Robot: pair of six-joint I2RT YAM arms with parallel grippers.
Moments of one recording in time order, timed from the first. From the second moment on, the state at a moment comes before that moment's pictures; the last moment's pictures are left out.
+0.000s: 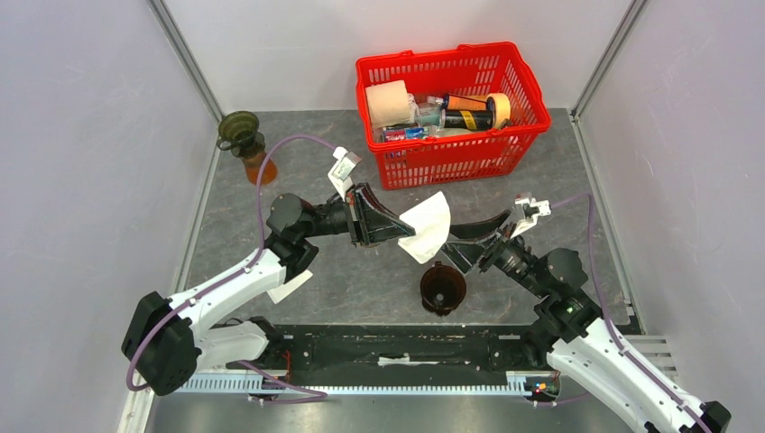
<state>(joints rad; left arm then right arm) -0.70 1.14 0.72 0.84 0.84 -0.99 0.65 0.46 0.42 0.23 -0.26 0.68</state>
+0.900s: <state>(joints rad) -0.70 1.15 0.71 0.87 0.84 -1.02 0.65 0.67 0.38 0.65 -0.34 0.79</state>
